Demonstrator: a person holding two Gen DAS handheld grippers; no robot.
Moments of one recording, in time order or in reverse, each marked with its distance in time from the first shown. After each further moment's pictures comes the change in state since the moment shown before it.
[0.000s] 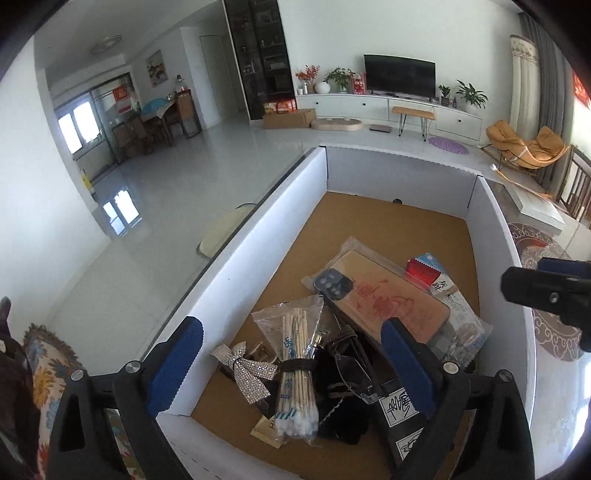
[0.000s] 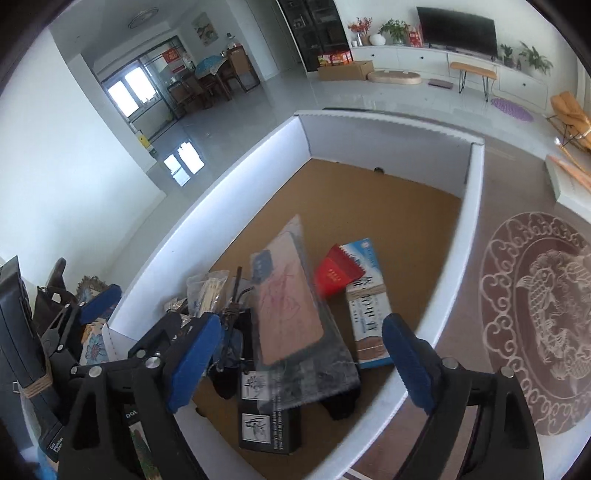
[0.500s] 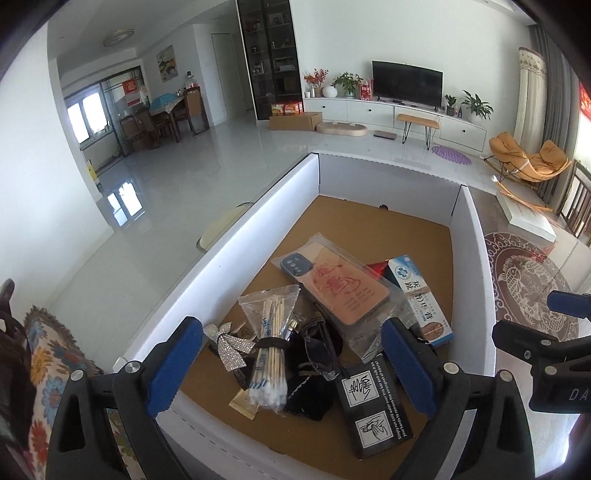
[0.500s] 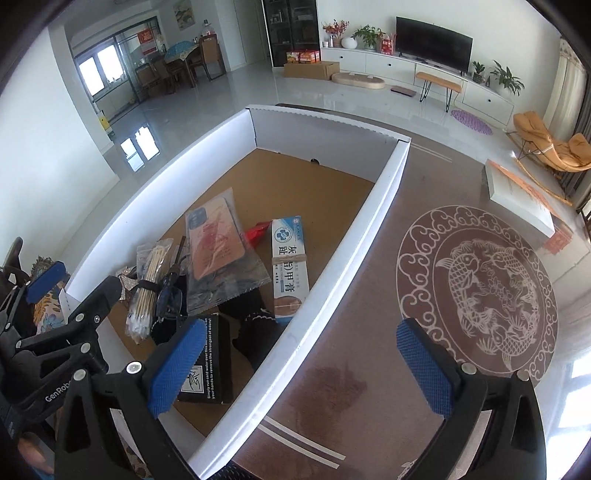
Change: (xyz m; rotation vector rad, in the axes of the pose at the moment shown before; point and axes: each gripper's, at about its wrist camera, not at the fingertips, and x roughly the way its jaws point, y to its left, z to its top) left arm -0.041 -0.012 -0.014 -0.034 -0.008 -0.010; right arm -0.035 -0.023 -0.023 -0.040 0.050 -0.204
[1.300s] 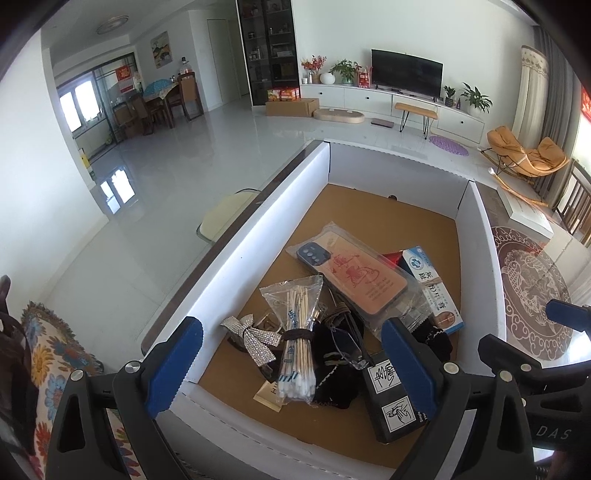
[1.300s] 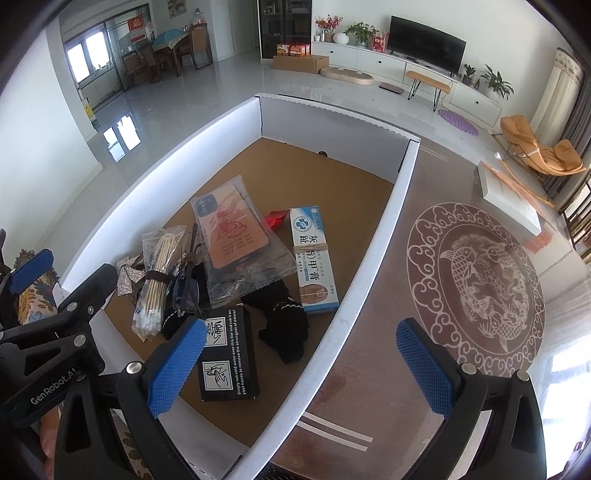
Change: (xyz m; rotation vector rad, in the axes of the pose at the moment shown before) left arm 0.000 0.038 0.006 -0.008 0.064 -0.040; right arm -0.004 0.053 -0.006 -0.009 0.030 -0.100
